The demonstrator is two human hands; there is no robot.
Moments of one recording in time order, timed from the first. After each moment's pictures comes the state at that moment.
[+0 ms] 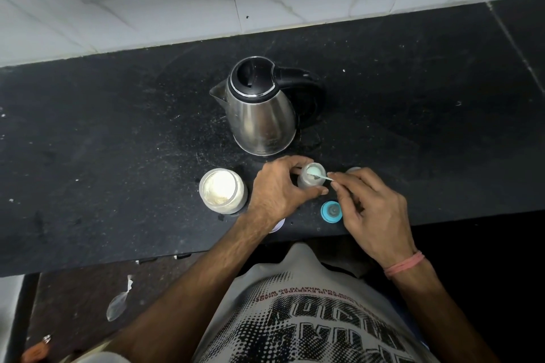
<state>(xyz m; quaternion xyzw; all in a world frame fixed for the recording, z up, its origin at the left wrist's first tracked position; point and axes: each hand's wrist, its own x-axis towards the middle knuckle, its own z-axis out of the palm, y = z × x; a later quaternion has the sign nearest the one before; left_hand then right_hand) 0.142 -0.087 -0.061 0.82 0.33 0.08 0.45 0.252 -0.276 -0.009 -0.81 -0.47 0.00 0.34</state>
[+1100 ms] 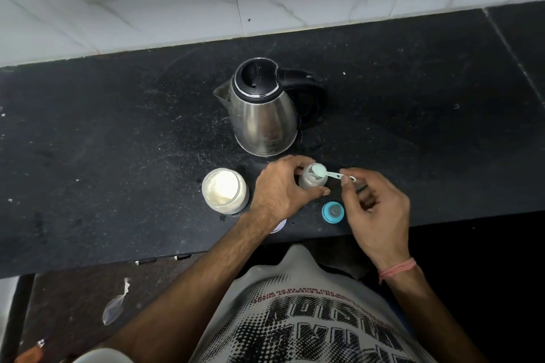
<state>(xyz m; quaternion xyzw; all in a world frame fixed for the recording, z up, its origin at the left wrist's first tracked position) 0.143 -0.088 -0.049 0.85 0.33 0.07 0.41 0.234 -0.265 -0.001 -0.84 -0.29 0.06 0.46</state>
